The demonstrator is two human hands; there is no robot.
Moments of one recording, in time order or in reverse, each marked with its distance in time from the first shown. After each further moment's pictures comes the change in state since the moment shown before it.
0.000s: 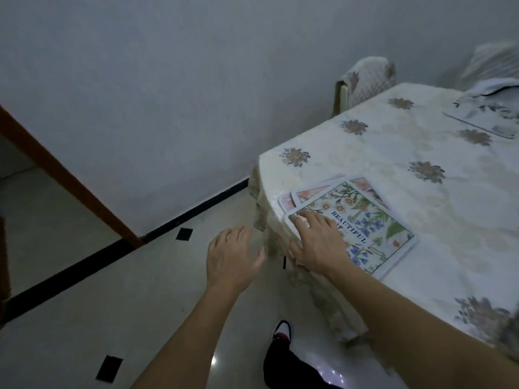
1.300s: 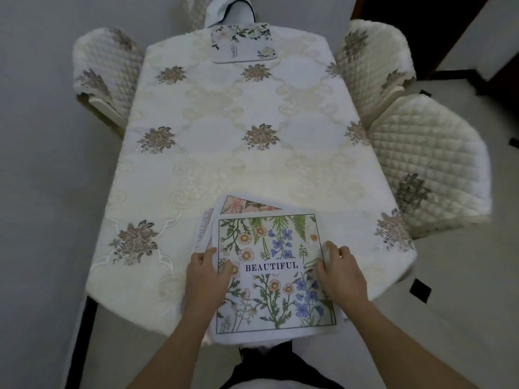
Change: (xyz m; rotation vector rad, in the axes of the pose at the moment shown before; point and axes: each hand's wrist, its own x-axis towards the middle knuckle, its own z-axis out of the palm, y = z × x) left_hand 0.297 0.141 0.148 -0.355 -0.640 0.429; right_hand -0.026 0.138 0.073 0.218 0.020 1.467
